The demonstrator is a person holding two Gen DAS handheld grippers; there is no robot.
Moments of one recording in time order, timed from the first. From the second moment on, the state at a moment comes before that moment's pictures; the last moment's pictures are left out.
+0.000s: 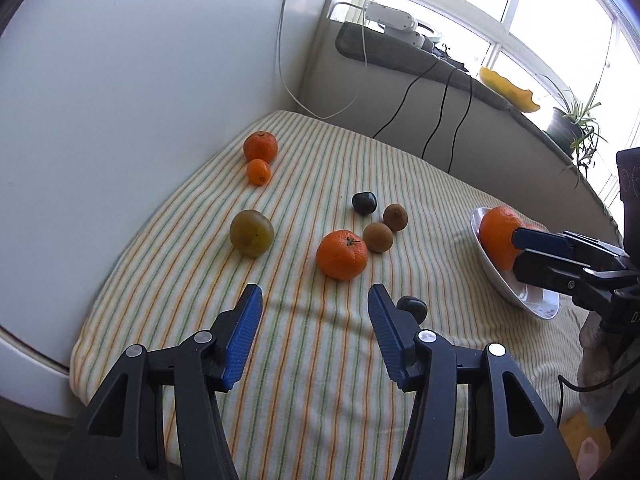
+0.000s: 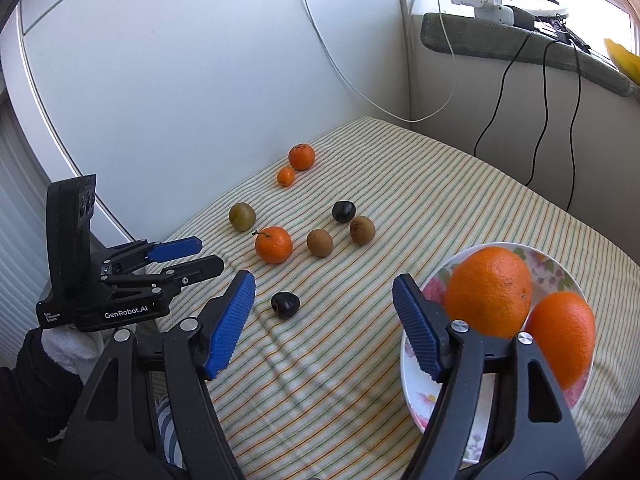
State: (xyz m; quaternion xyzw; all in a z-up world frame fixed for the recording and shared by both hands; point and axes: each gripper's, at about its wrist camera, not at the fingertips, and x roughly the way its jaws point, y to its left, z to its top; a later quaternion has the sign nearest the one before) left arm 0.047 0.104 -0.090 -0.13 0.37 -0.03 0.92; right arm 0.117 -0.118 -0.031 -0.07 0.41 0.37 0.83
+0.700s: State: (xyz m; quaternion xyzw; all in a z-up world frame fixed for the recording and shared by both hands) left arm 0.088 0.088 -0.104 -0.12 0.39 -0.06 0.91; right arm 0.112 -0.069 -0.087 -0.13 0.45 0.38 0.80
